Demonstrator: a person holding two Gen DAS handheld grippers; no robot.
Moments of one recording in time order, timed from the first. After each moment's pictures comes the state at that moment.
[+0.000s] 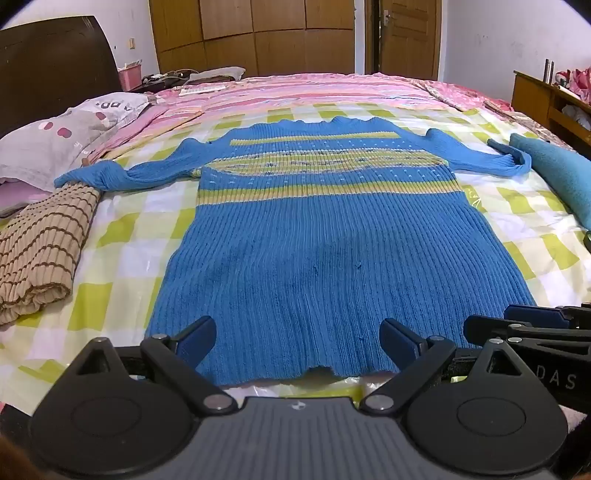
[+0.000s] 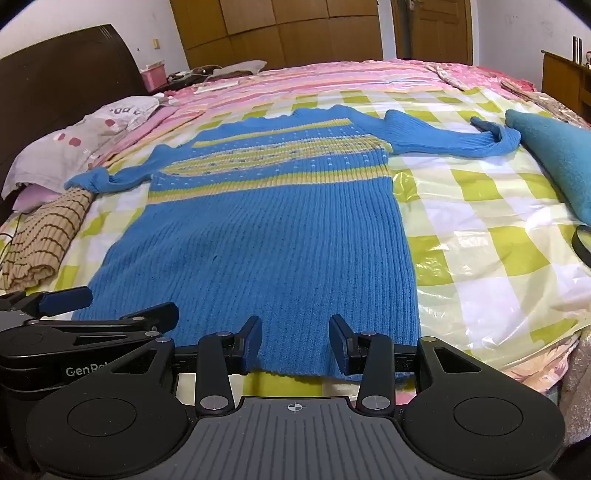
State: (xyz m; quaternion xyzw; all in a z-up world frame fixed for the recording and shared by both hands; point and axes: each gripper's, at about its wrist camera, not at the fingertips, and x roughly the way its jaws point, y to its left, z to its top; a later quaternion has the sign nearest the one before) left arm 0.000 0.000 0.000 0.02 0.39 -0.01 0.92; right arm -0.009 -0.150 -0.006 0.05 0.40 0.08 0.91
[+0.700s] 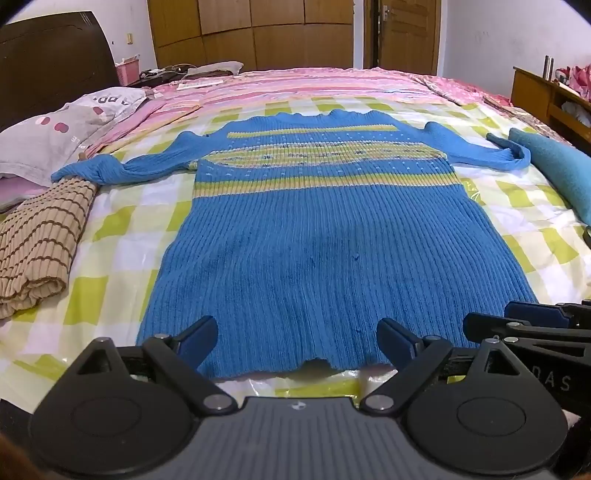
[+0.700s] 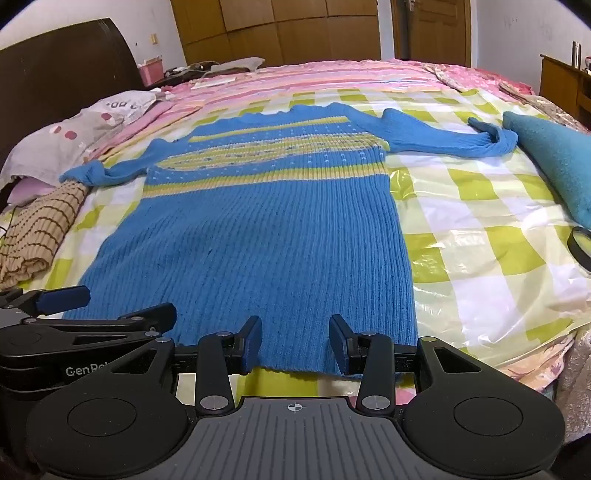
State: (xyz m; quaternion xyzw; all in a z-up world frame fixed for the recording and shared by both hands) left arm 0.000 -0.002 -0.006 0.02 0.40 -0.01 0.92; right arm -0.009 -0.145 -0.007 0.04 0.40 0.07 0.91
